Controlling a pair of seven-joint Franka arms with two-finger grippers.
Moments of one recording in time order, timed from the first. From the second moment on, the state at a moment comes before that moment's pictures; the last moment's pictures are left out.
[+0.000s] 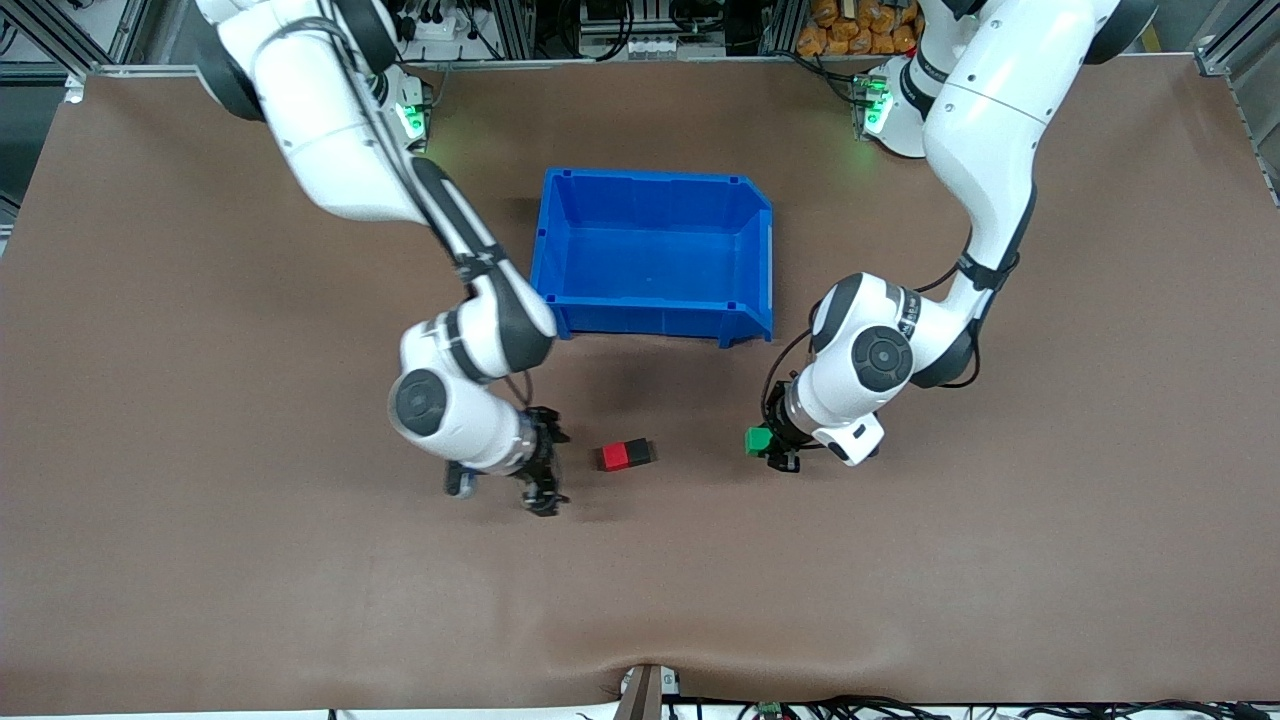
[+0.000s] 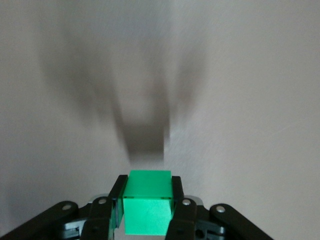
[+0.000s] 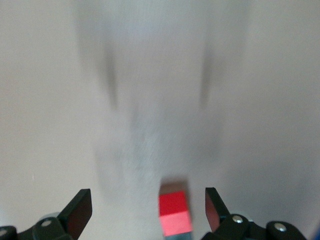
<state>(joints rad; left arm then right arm) -0.33 0.71 -0.18 -1.63 -0.08 2.44 -1.96 0.41 0.85 0.00 -1.24 0.33 2.14 1.75</state>
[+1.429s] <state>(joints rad) -0.48 0.92 -0.17 -1.37 -0.09 2.44 -2.27 -0.02 0.23 -0.03 -1.24 -0.02 1.23 0.06</state>
